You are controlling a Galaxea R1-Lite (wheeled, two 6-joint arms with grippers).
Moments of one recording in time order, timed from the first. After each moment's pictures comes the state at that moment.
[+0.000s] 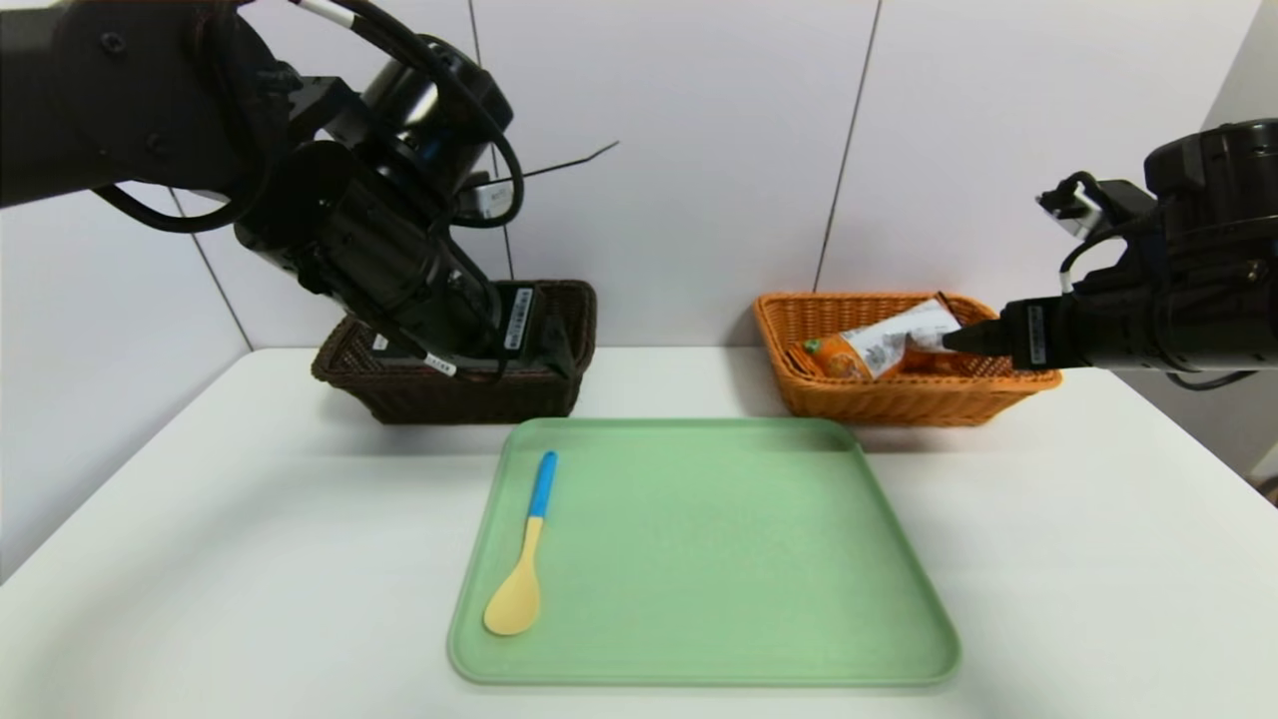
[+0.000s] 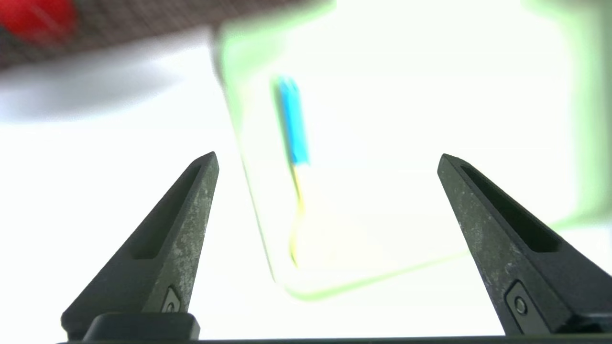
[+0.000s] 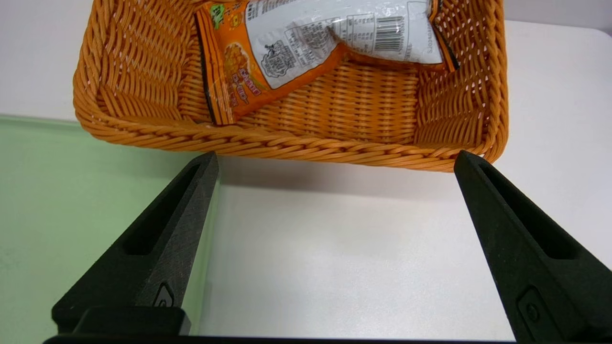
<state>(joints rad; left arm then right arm) -0.59 1.86 -1.92 0.94 0.10 -0.37 0.12 1.62 -1.20 0.14 -0.08 -0.03</state>
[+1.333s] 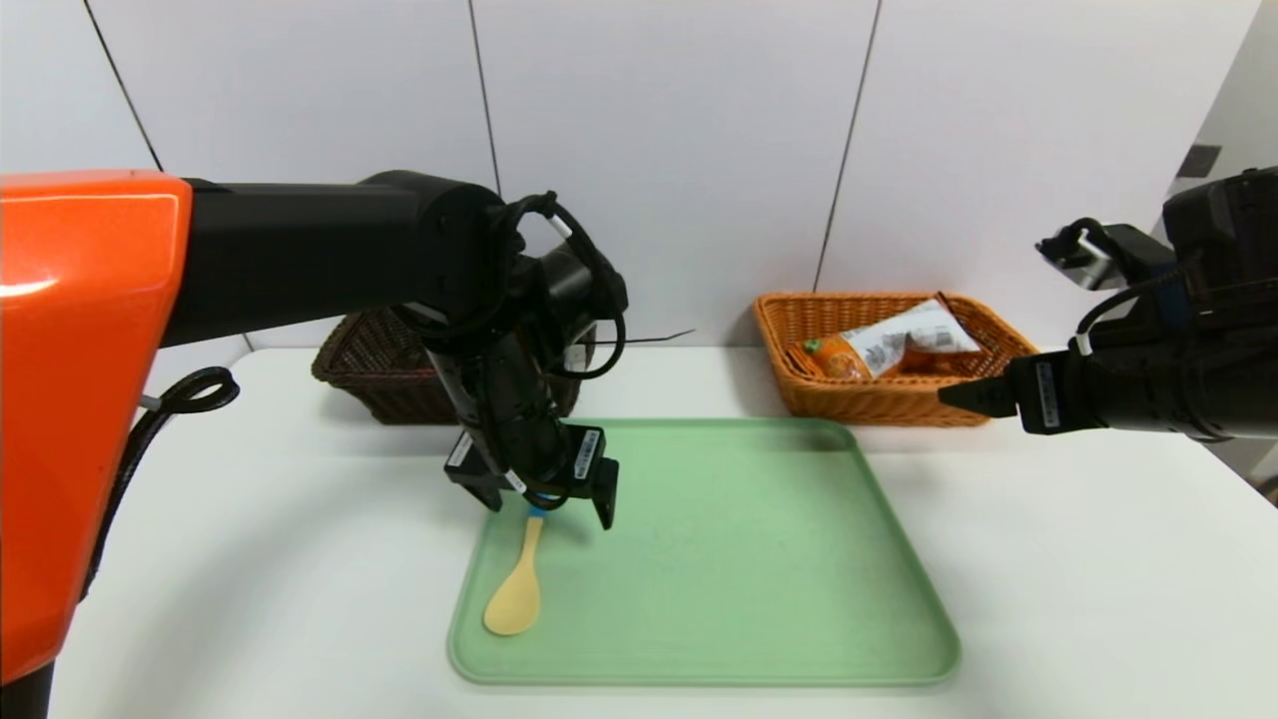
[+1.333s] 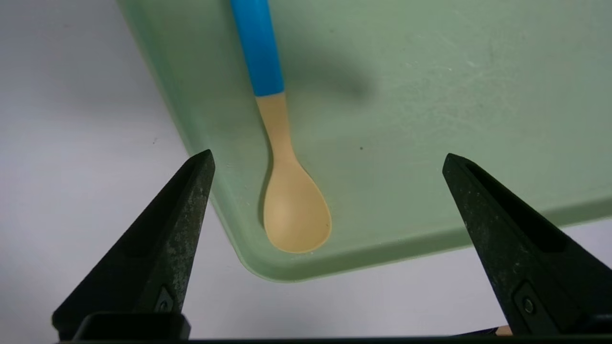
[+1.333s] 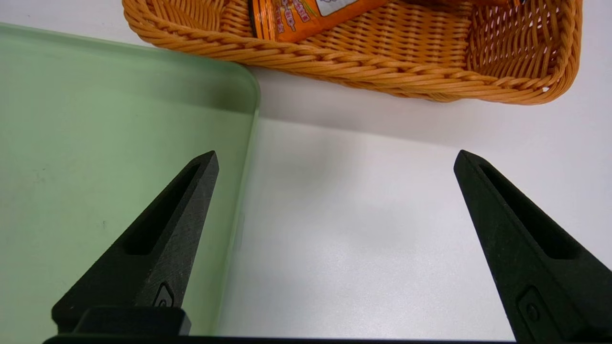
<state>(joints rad) -0.62 2.12 -1.94 1.11 0.02 -0.43 0.20 1.51 -1.03 0.14 -0.08 -0.02</state>
